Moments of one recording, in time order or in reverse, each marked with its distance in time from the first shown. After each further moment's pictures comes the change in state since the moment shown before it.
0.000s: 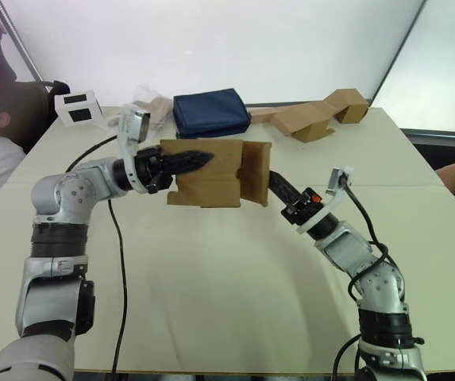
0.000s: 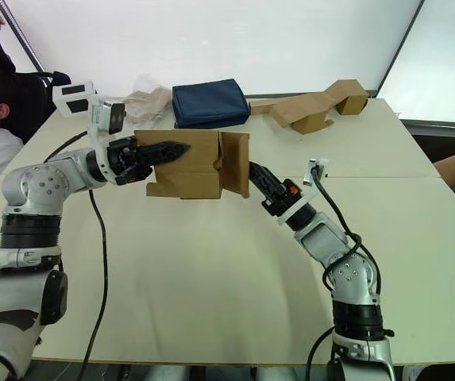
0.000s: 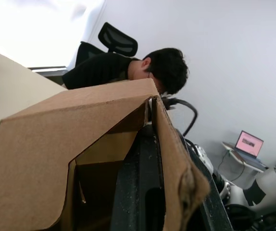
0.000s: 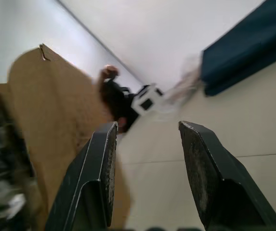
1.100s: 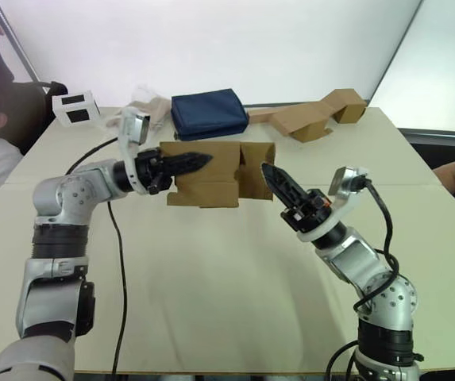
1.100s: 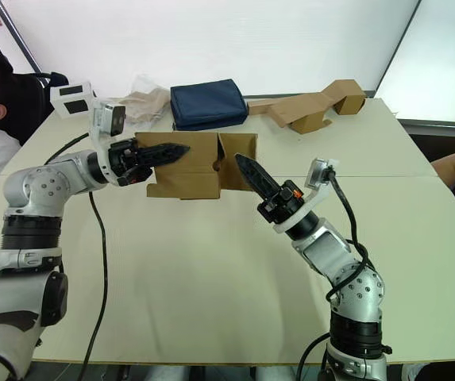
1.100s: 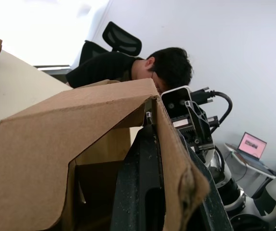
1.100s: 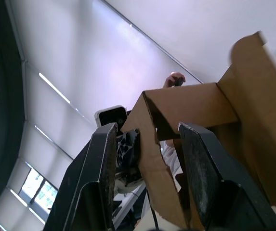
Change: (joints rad) left arm 0.004 -0.001 0.000 0.013 0.015 -0.003 0.001; right arm 0.036 0.075 -0.038 -0.112 0.155 0.073 -0.054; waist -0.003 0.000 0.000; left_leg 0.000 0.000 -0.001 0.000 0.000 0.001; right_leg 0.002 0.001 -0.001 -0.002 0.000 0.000
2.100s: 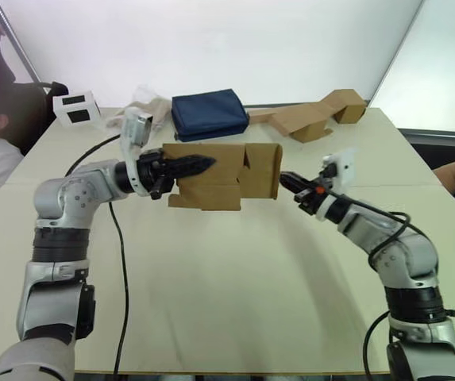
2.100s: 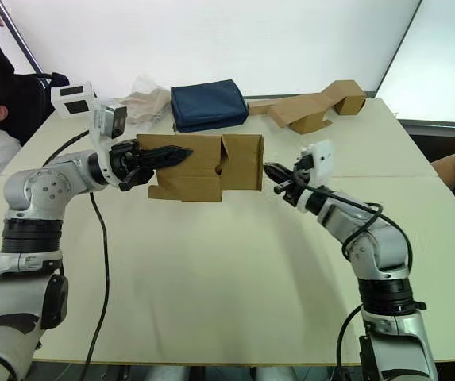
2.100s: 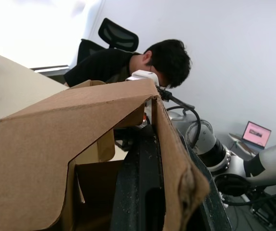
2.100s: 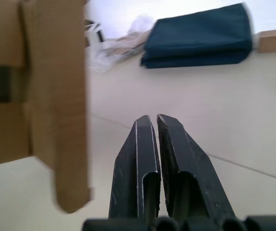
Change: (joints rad) left arm 0.020 -0.006 -0.009 -0.059 0.023 -0.039 -0.014; right arm -0.188 -0.330 0.119 0.182 -0.694 -0.068 0.180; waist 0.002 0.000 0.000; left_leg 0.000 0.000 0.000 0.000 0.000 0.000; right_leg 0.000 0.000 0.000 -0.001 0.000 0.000
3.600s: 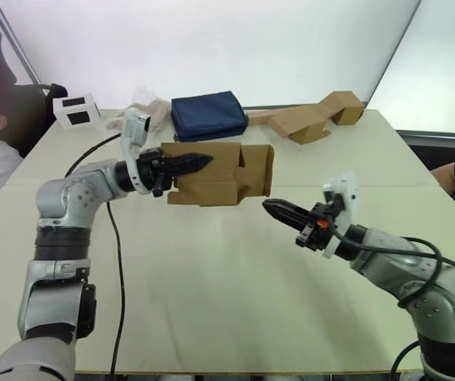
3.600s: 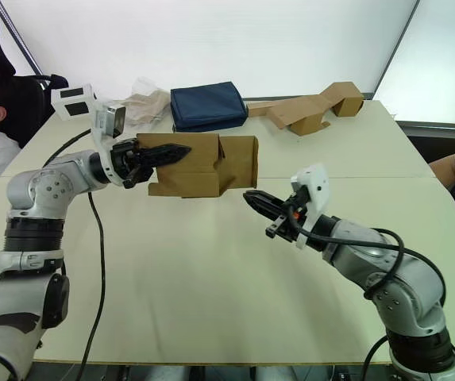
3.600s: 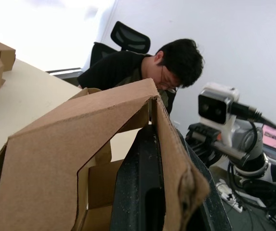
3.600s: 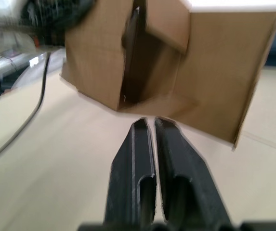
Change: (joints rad) left arm -0.007 -0.006 -0.001 0.045 0.038 -0.048 0.003; right arm 0.215 -0.108 0.058 -0.381 0.128 0.088 -0.090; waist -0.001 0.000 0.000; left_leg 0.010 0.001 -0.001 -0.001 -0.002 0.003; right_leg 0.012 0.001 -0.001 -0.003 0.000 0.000
